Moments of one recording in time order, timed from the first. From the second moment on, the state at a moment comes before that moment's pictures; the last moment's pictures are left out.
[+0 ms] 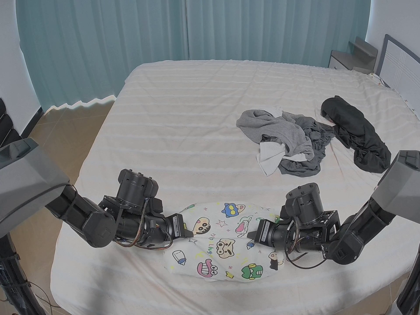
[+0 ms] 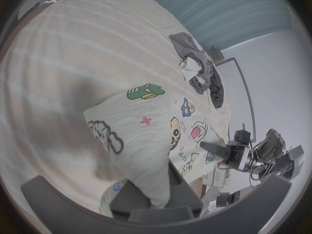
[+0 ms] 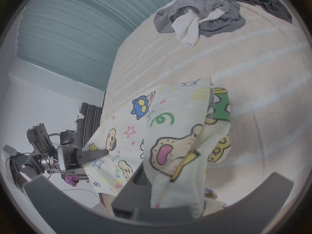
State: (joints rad) left arm -0.46 2.02 -0.80 -0.42 -0.36 -0.65; right arm 0.63 2.06 -0.68 -0.71 0.08 0.83
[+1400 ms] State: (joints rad) left arm -0.57 1.98 -0.81 -0.40 -0.32 -0.66; right arm 0.62 1.95 -0.60 -0.70 0.02 0.77
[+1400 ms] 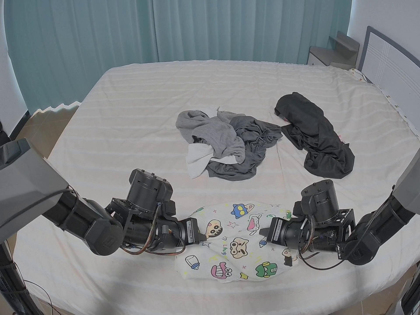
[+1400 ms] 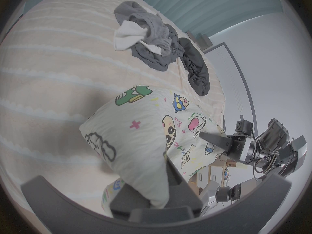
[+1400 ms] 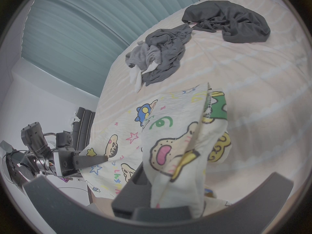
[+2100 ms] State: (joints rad) left arm -0.58 2.07 -0.78 -0.41 -0.24 -0.66; right arm 0.65 2.07 -0.58 -0.71 0.02 0.75
